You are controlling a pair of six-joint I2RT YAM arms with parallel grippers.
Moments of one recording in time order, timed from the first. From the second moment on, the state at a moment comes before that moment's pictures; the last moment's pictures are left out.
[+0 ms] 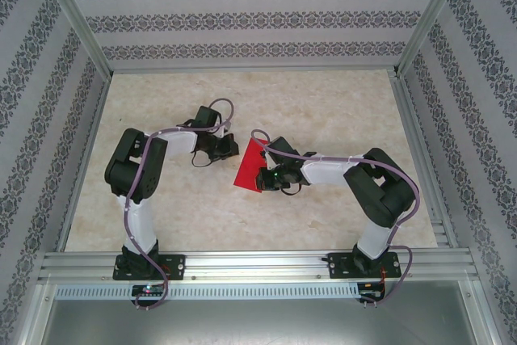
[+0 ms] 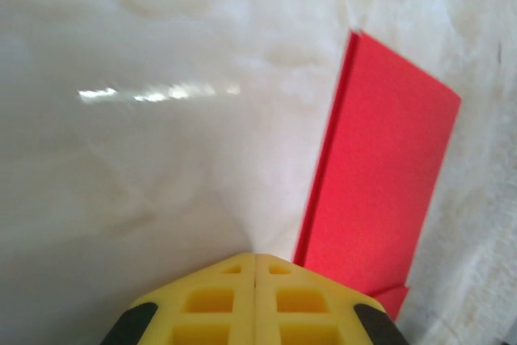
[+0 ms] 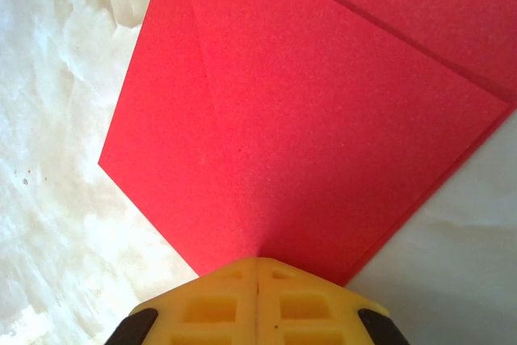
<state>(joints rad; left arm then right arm) -0.35 1.97 1.14 -0.23 0.53 -0.59 0.71 1.77 0.87 -0.19 -0.34 0.57</state>
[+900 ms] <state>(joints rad) -0.49 1.67 0.91 -0.18 0.48 -0.80 0.56 1.71 0.96 -0.30 -0.31 0.60</state>
